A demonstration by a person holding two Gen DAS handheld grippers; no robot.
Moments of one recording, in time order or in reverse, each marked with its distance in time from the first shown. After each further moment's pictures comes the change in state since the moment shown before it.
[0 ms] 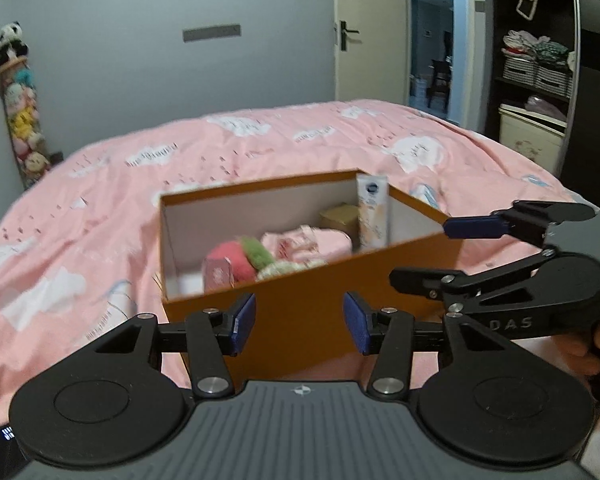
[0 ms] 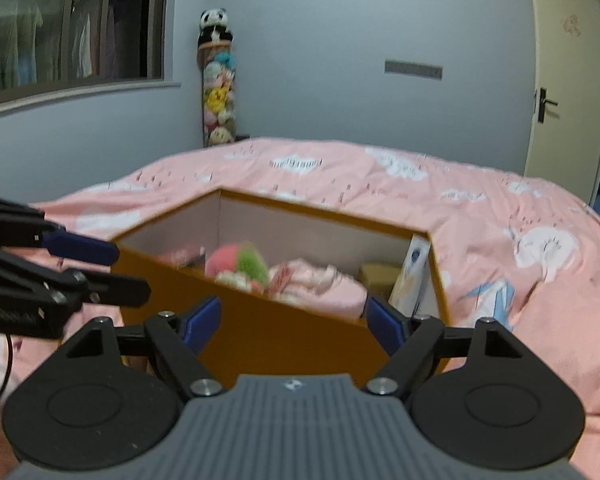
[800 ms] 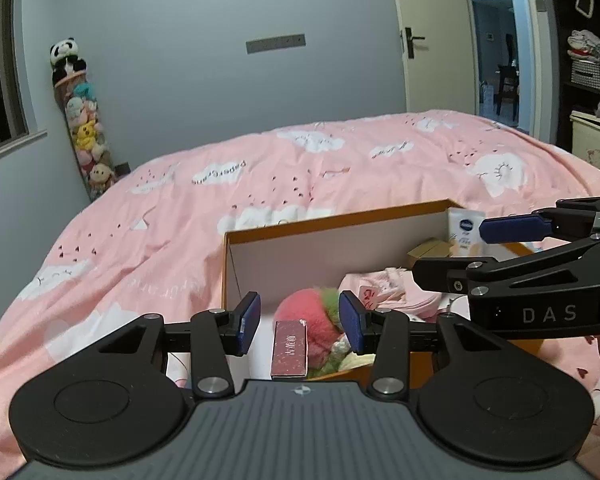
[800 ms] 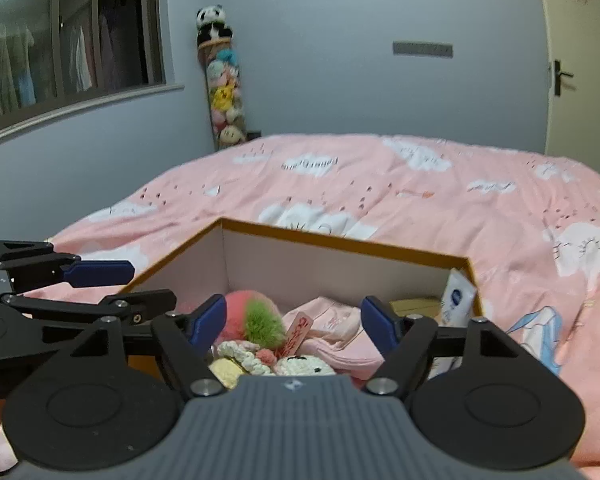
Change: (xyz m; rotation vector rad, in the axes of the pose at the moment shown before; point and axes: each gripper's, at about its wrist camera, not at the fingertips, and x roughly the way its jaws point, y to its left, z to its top) left arm 0.029 0.010 0.040 -0.008 -0.065 0.259; right arm 0.049 -0.010 0.058 0.084 -0.017 0.055
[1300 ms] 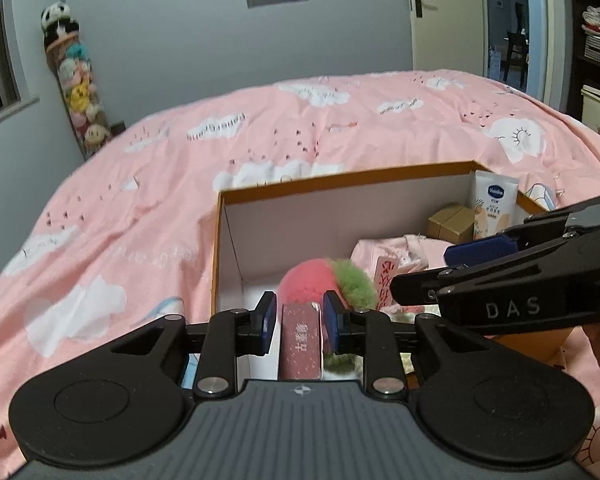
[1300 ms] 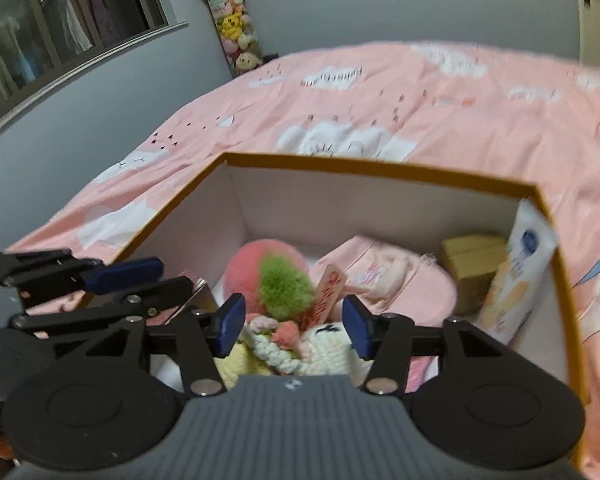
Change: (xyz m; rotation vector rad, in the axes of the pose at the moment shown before) left arm 0.049 0.008 0.000 -0.007 0.141 0.007; right arm 0.070 -0.008 0.005 0.070 0.263 0.111
